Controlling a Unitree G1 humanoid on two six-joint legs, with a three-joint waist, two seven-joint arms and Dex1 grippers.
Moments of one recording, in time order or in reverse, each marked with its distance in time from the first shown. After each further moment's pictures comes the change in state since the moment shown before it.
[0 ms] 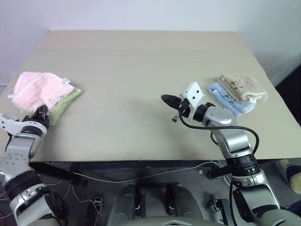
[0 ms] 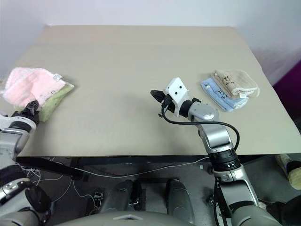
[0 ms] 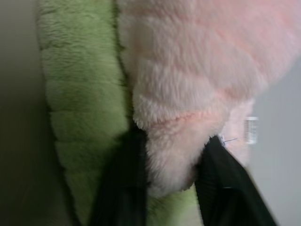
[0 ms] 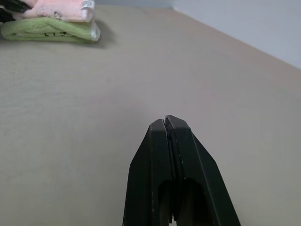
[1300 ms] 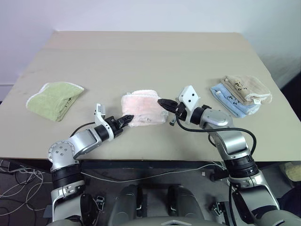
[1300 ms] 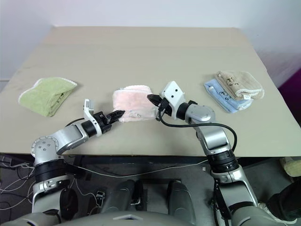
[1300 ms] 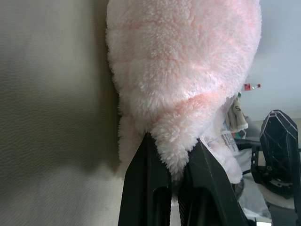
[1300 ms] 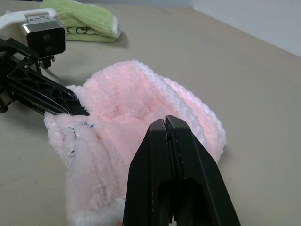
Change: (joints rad) left arm -0.038 -0.238 -0.417 -0.221 -0.126 0.582 0.032; right arm 0.017 0.003 0.025 -0.035 0.001 0.033 0.006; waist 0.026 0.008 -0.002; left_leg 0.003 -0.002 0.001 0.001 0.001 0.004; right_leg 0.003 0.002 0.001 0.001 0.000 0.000
